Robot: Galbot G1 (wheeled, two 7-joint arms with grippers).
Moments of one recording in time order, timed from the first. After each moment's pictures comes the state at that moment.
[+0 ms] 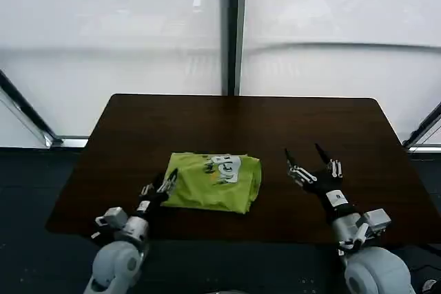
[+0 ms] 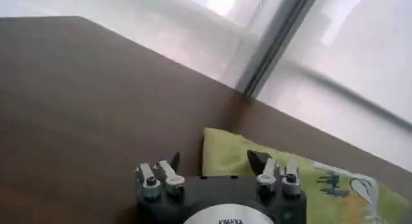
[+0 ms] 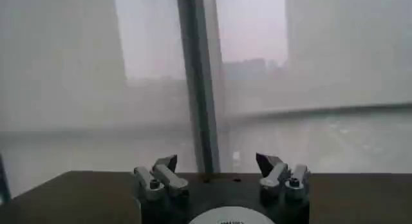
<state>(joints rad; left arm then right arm) 1.54 -1.32 -0.48 -1.94 -0.69 0.19 -0.02 -1.67 1.16 0.60 2.32 0.48 -0.13 0.01</state>
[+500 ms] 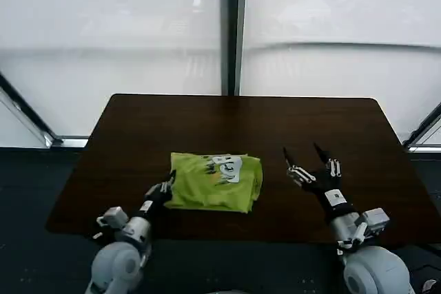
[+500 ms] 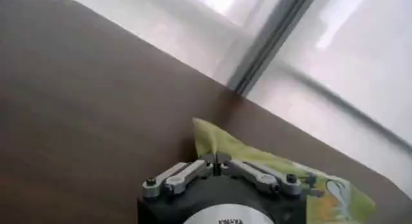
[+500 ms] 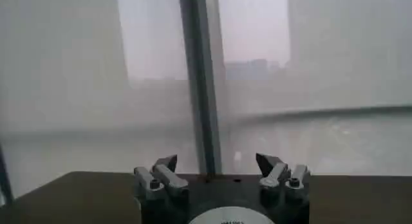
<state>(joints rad) 1.56 -1.32 -0.49 -2.01 -0.72 0.24 -0.03 -1.66 1.16 0.59 2.32 0.48 -0.14 0.02</state>
